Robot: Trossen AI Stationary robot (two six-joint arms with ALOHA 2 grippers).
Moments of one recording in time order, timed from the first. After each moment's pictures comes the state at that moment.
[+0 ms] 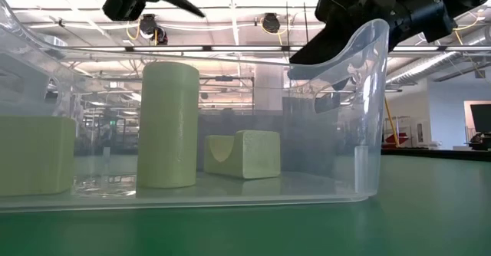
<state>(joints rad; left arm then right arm) -0.40 1.48 1.15 -0.41 -0.47 -1.36 0.17 1.39 0.54 0.44 0.11 0.35</state>
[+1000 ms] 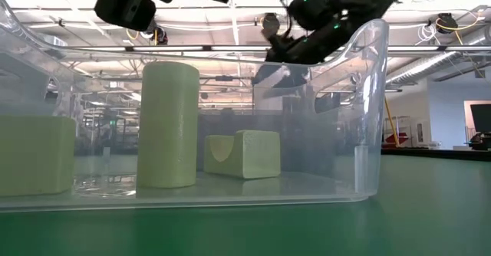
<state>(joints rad) -0.46 1.64 1.16 -0.16 -0.23 -1.45 -0.36 1.58 0.93 0.12 -0.05 0.69</state>
